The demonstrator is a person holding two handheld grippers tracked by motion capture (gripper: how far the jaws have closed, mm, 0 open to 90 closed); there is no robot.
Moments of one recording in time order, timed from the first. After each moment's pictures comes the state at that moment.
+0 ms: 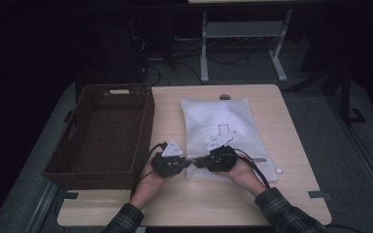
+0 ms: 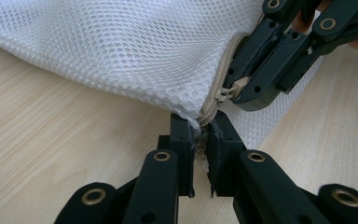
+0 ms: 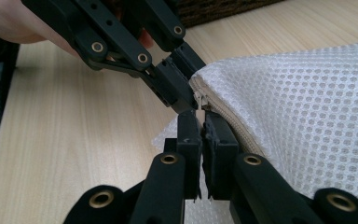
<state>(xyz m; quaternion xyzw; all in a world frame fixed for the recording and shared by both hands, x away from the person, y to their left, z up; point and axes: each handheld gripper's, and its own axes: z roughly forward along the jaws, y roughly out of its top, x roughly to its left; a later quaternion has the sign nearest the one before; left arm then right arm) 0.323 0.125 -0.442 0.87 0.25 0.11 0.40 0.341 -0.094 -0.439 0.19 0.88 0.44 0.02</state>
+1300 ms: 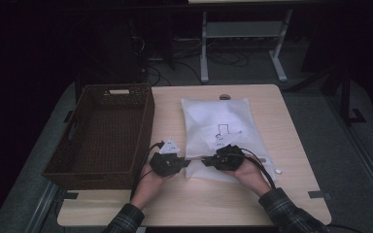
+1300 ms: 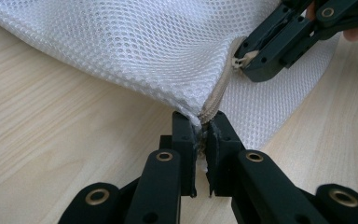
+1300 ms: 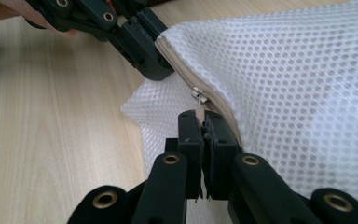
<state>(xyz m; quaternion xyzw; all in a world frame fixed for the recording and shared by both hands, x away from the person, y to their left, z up) 0.326 0.129 -0.445 0.86 0.29 0.09 0.41 0.342 -0.113 -0.440 0.22 0.89 0.41 0.04</state>
